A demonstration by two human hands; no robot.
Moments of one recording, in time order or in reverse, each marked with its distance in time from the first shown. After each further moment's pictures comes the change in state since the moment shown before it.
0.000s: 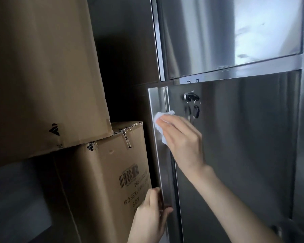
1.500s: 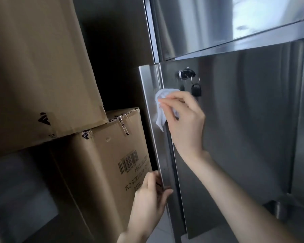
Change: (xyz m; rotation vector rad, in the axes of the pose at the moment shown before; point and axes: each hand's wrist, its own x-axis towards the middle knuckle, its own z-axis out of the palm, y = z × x) left_hand 0.001 -0.007 0.005 -0.060 0.062 -0.006; right_hand -0.007 0.014 0.009 0.032 0.196 0.145
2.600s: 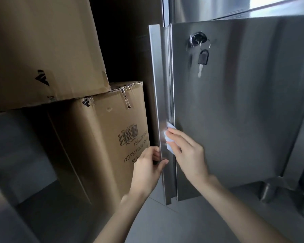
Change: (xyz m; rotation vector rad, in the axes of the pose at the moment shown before) left_hand 0.004 -0.014 0.017 -0.134 0.070 -0.186; right_hand -0.124 0.018 -0.035 0.012 -0.421 0.093
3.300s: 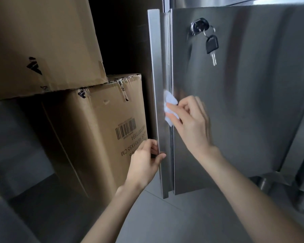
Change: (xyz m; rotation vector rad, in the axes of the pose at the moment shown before) left_hand 0.004 -0.001 -0.003 0.070 -0.060 0.021; right_hand 0.049 0.019 -0.010 -0.320 0.038 -0.230
